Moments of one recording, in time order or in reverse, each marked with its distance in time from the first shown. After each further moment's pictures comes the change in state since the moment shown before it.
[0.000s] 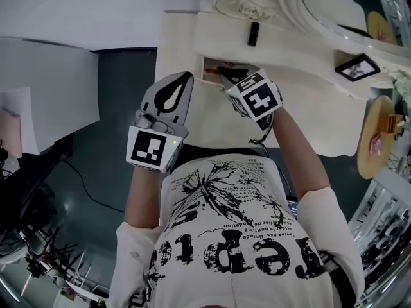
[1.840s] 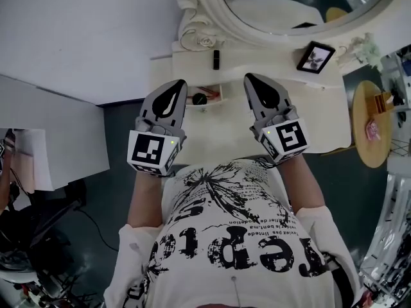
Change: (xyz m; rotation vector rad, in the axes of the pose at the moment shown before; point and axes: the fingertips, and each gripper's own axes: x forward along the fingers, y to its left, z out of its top) left arm -0.008 -0.071 0.096 0.159 -0.085 -0.077; right arm -0.273 -0.007 0.032 -0.005 -0.952 -0.400
